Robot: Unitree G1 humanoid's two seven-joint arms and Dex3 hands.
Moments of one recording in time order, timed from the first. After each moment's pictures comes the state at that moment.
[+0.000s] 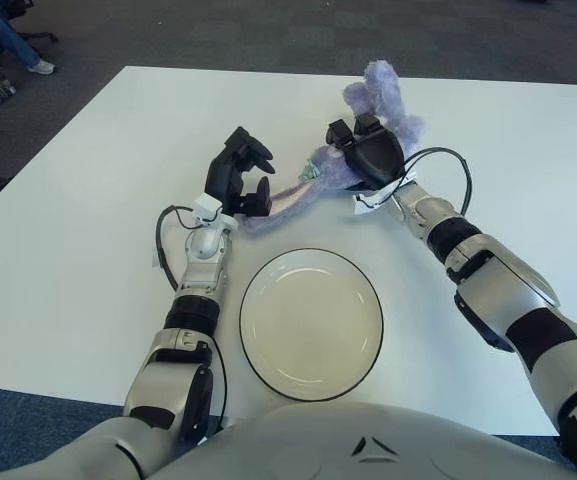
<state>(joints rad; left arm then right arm) -0.34 0.02 0.04 0.54 -0.06 -0.67 -0.13 -0.87 -0.26 0.70 1.07 -0.92 -0.32 -0.79</state>
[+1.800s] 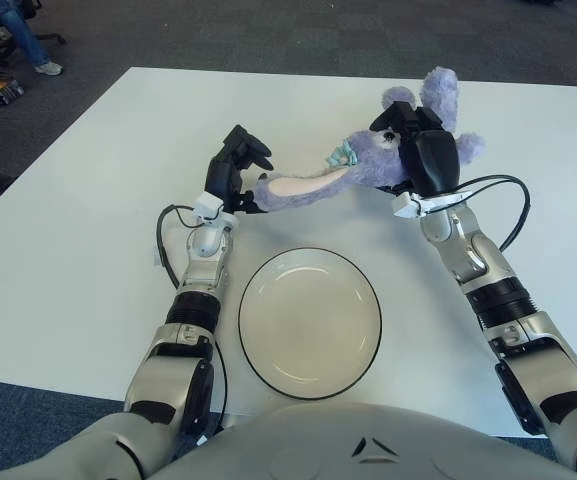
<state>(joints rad) -0.37 0.02 0.04 0.60 -0.03 -0.71 -0.09 -0.41 -0.35 0.27 0.19 -0.72 -0.21 -0.45</state>
